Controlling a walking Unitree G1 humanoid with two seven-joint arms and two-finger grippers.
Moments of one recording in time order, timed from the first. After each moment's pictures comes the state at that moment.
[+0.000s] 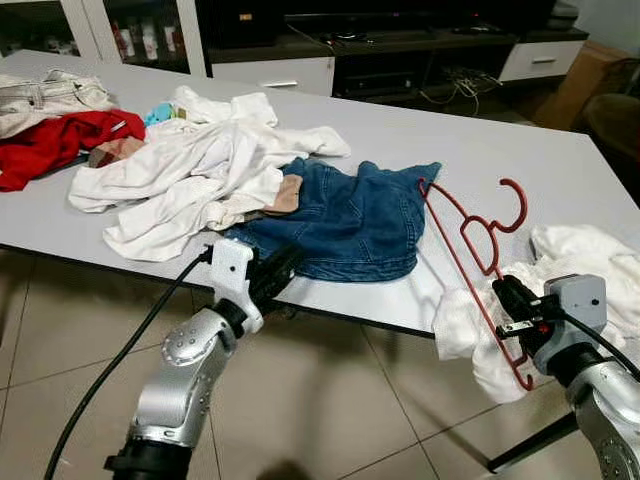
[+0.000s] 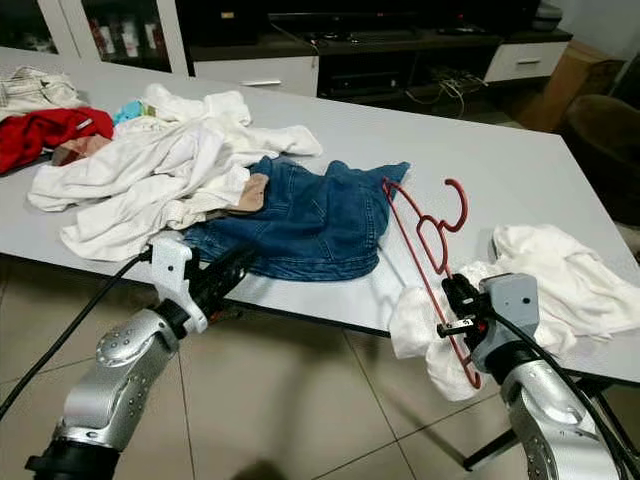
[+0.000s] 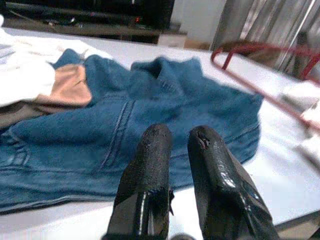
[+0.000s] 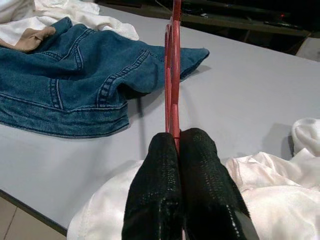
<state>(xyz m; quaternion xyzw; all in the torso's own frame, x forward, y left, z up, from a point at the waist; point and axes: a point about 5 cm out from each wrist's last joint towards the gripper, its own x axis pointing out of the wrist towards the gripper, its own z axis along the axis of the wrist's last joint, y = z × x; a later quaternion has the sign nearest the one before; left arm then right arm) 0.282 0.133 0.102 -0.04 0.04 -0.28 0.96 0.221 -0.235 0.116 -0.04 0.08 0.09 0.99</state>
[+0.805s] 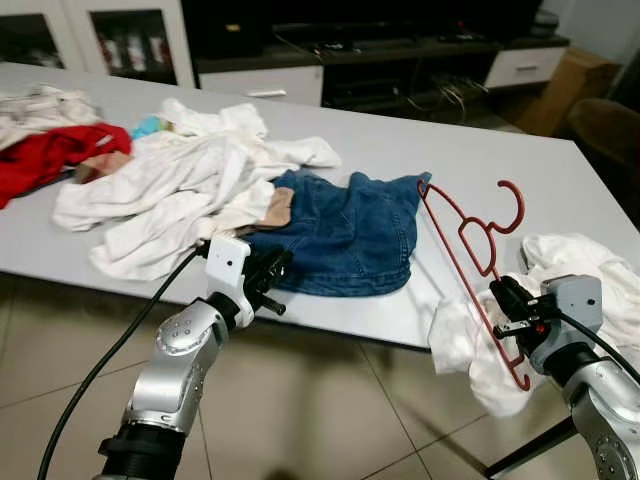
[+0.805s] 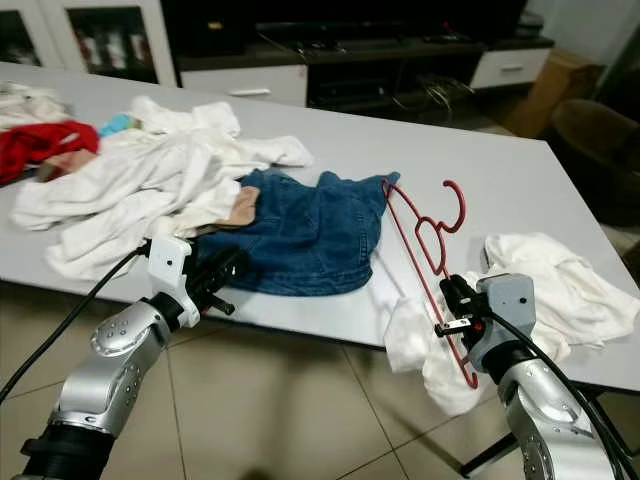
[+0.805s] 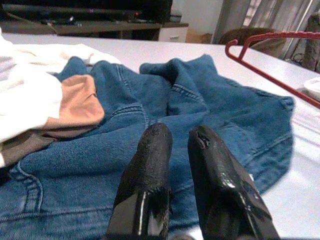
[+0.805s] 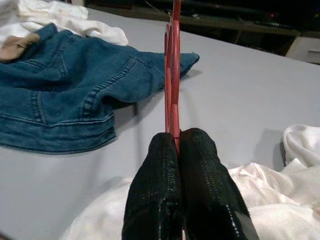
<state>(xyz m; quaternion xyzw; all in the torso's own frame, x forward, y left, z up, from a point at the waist) 0.292 0.142 0.099 -0.02 0.05 -0.26 0.96 0.223 -0.235 0.112 -0.03 0.09 0.09 0.99</state>
